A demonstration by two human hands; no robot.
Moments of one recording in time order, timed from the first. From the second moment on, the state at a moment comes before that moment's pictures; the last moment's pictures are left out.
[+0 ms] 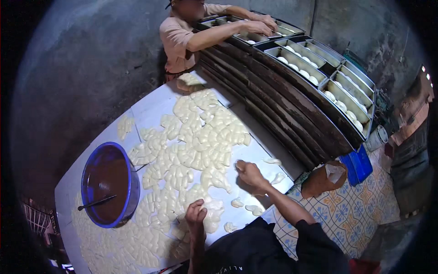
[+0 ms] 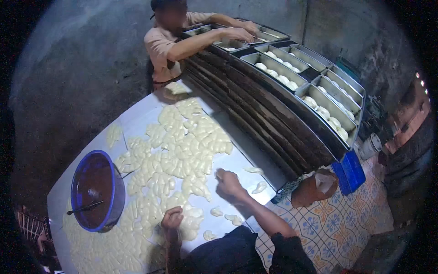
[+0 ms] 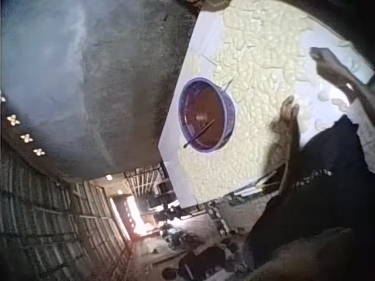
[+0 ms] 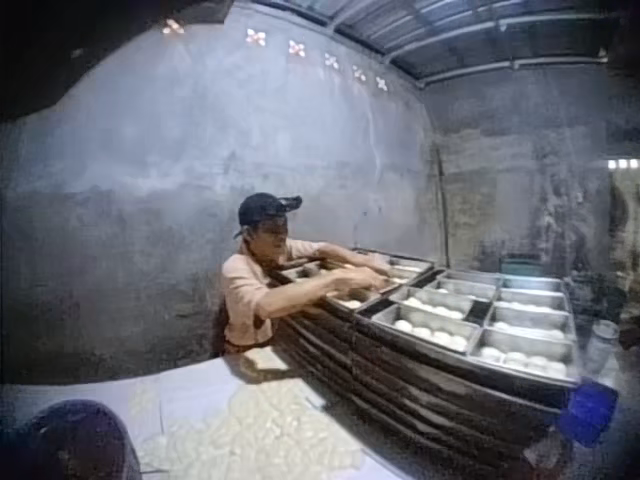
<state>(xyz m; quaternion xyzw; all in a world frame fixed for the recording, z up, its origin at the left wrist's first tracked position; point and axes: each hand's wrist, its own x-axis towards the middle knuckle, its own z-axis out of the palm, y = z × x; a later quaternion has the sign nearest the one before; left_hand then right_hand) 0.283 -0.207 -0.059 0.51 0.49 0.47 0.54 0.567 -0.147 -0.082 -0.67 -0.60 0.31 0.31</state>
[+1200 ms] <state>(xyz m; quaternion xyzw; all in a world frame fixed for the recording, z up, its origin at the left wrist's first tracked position) 0.253 -0.230 -0.059 0.19 0.21 0.60 0.75 0.394 -0.203 -0.016 -0.39 -0.78 0.34 0.35</state>
